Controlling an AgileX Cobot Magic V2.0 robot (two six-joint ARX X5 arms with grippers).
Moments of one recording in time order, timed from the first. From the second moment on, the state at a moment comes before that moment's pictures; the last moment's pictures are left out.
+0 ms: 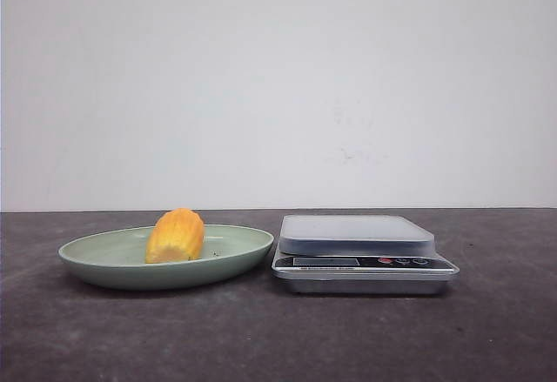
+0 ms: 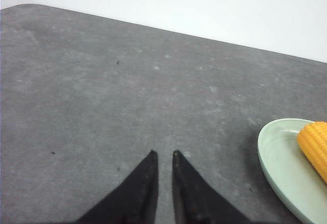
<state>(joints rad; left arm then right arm) 0.03 0.00 0.03 -0.18 -0.03 -0.17 0.00 0.00 0.02 -0.17 0.00 0.03</state>
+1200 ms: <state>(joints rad) 0.03 0.02 0.07 -0.26 0.02 -0.40 0.00 0.01 0.05 -0.18 -0.06 0.25</state>
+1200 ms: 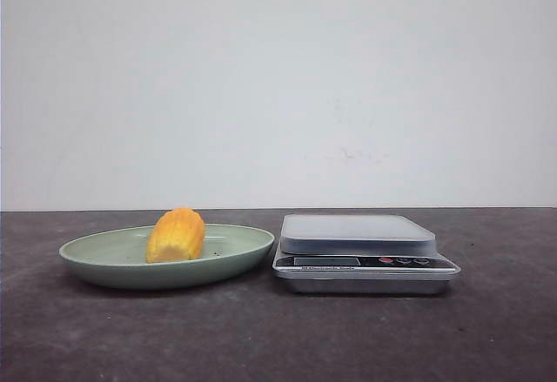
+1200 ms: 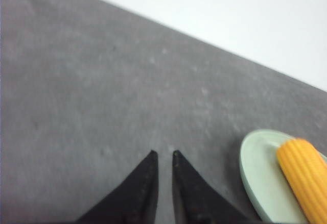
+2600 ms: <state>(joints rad) -0.47 1.29 0.98 -0.34 0.02 -0.23 0.02 0.66 0.96 -0.59 -0.29 0.24</state>
